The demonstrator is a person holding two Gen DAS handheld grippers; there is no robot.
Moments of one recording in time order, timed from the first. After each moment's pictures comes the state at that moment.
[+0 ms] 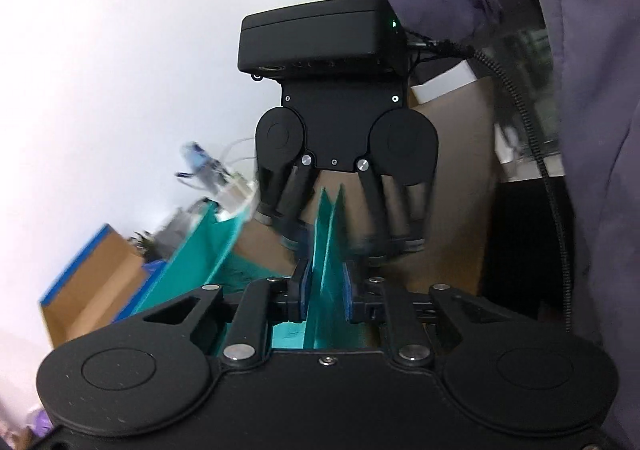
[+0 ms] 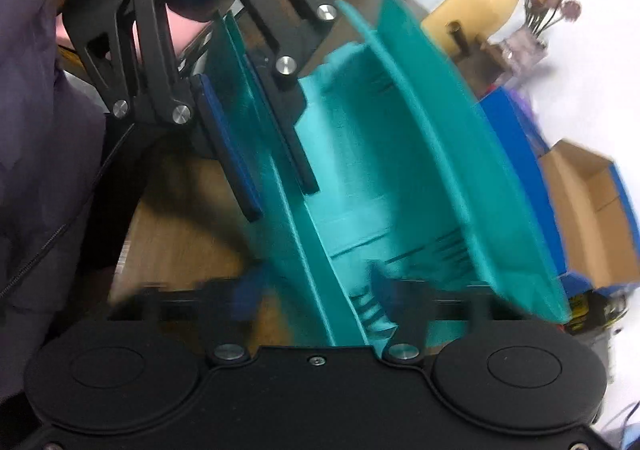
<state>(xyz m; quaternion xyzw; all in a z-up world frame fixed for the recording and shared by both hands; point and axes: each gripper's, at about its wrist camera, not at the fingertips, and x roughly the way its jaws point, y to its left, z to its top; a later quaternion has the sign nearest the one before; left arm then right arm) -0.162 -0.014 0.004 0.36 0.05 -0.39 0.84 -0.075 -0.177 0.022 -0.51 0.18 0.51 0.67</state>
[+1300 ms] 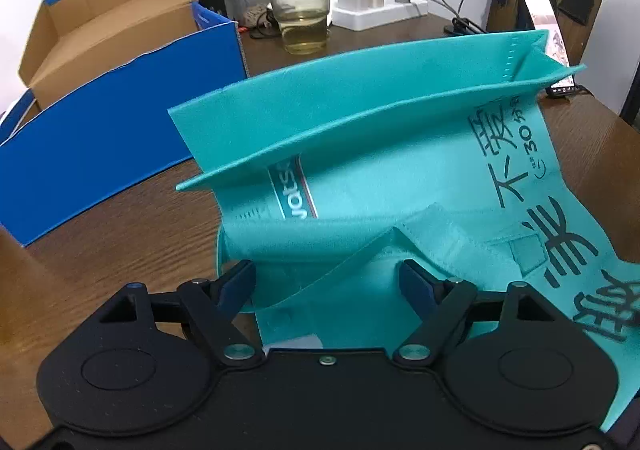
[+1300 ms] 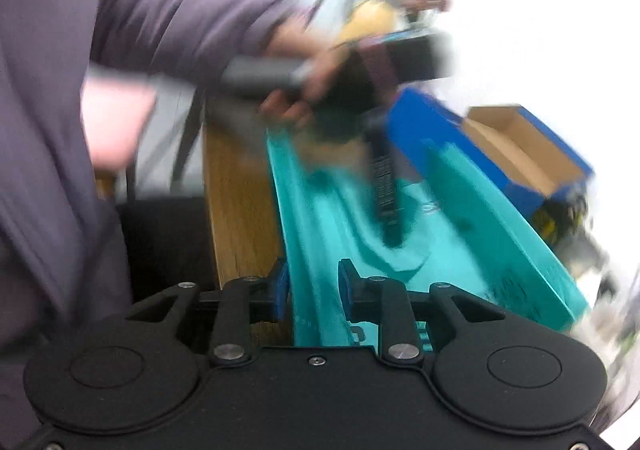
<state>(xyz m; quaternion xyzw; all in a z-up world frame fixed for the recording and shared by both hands) 0.037 -0.014 0.014 0.15 0.39 -0.22 0.88 -0.149 -0.295 0.036 -0.30 0.15 0.47 0.82</state>
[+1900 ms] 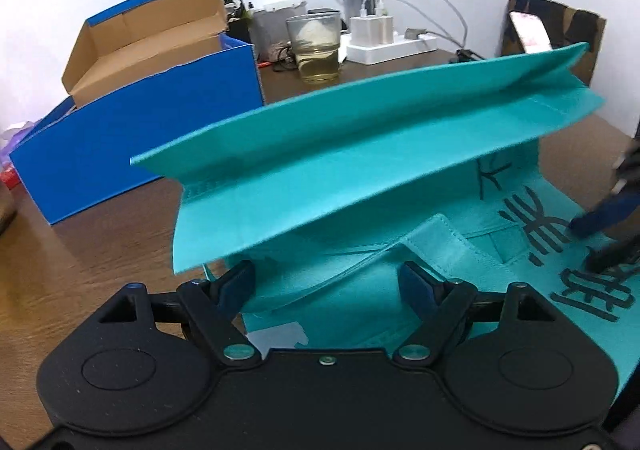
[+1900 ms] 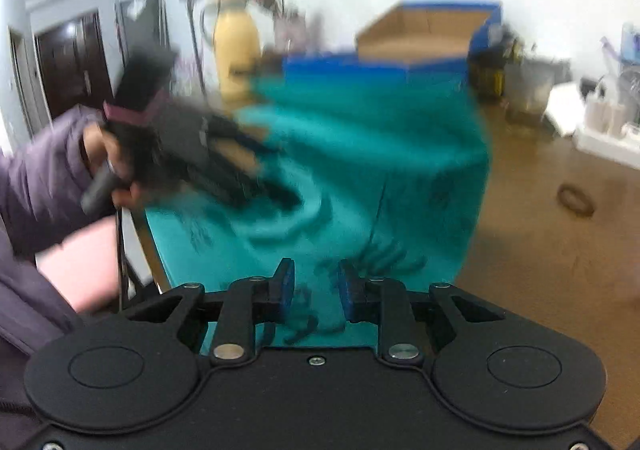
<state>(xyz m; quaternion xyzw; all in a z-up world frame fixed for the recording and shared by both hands) -0.033 -0.021 0.003 0.13 0.32 -0.20 0.92 -0.079 -0.349 0.023 -0.07 0.27 0.42 0.86</state>
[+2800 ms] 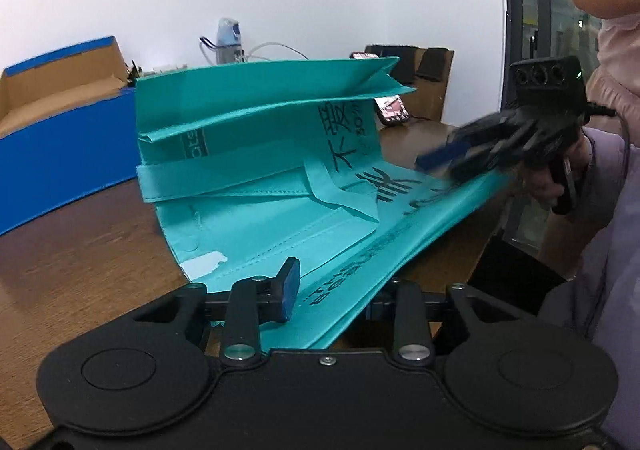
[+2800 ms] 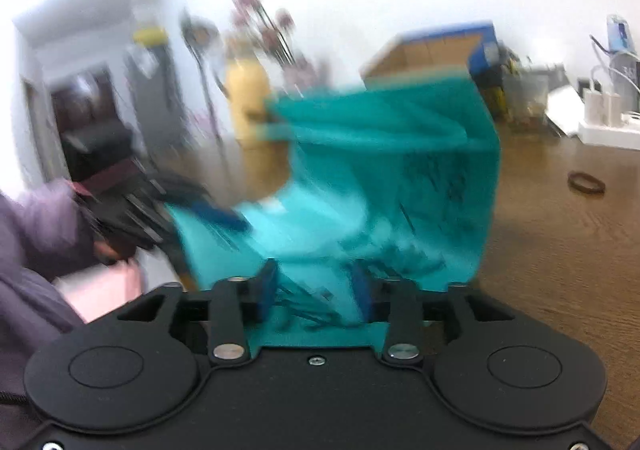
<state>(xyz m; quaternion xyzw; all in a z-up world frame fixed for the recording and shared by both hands) -0.113 0.033 -0.018 0.11 0.22 -0.41 0.88 -0.107 -0.385 0.001 0.04 0.19 0.46 0.87</state>
